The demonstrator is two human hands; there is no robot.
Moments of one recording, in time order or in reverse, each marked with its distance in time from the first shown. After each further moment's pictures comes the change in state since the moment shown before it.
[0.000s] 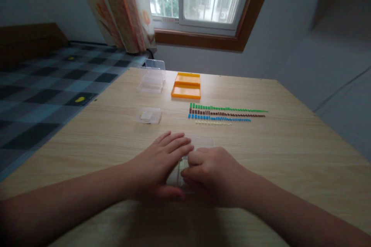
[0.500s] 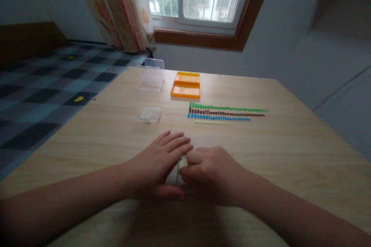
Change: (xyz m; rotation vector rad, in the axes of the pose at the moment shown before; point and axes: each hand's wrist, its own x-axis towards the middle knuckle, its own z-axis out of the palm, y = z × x) left_hand 0.000 0.000 0.000 -0.016 0.017 0.001; right_hand 0.003 -0.001 0.000 -0.037 0.015 -0.005
